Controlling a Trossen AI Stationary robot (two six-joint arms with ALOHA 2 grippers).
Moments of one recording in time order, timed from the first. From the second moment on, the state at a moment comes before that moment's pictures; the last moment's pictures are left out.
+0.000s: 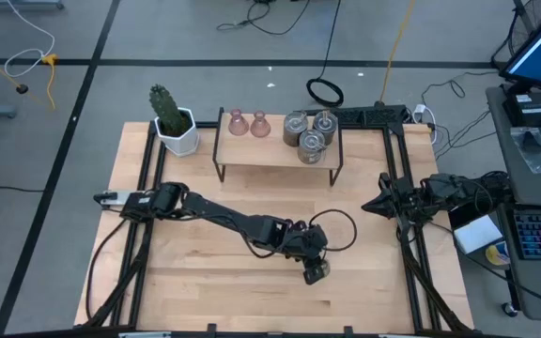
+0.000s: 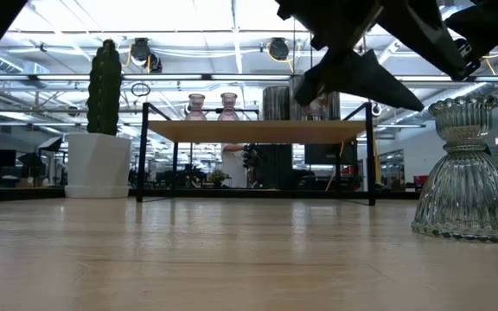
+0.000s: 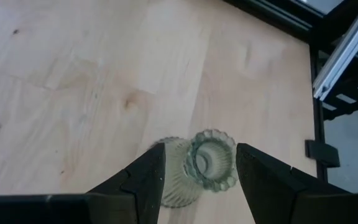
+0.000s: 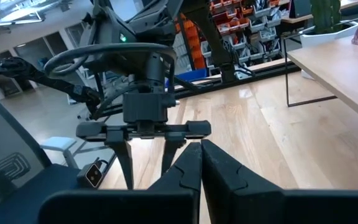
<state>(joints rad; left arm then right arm) -0.26 2.26 1.91 -0.38 -0.08 -0.58 0.25 0.07 0.34 -0.34 0.07 0.33</state>
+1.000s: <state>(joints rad) -0.26 2.31 1.91 -0.39 -0.04 -0.63 0.25 0.07 0.34 -0.34 0.07 0.33</state>
